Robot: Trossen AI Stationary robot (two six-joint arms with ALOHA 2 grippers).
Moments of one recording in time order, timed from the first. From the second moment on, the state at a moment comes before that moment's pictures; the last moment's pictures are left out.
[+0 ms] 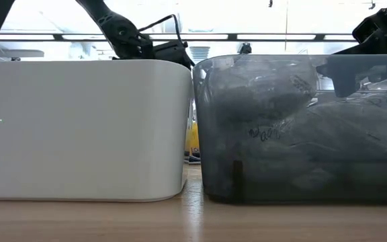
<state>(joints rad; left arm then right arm) 0.17 1.82 1.08 -0.39 0.07 0.32 0.06 0.08 0.01 0.02 0.05 0.21</state>
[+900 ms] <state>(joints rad) 0.17 1.33 0.76 -0.23 0.04 0.31 0.06 0.08 0.01 0.02 0.05 0.21</state>
